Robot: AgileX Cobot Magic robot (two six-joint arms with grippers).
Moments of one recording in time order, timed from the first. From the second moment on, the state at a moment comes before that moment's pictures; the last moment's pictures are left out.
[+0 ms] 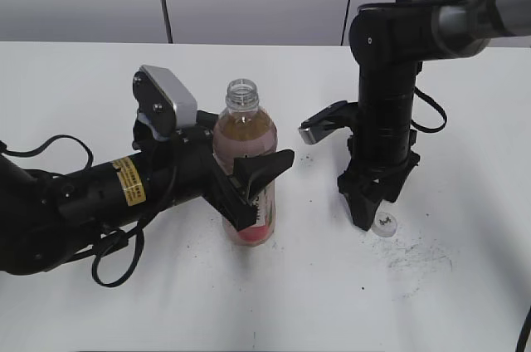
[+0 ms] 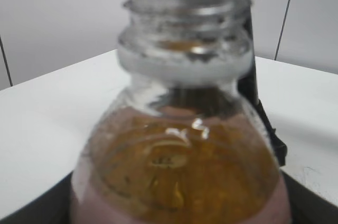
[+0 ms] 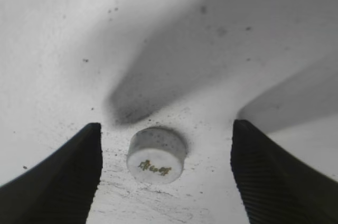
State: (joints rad) left arm -0.55 1.97 -0.62 0.51 -1.18 -0.18; right arm 0.41 2.24 -1.52 0.08 1.16 -0.53
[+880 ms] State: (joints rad) left arm -0.55 1.90 -0.62 0.51 -1.19 -0.18; right arm 0.41 2.22 -1.69 0.14 1.21 -0.42
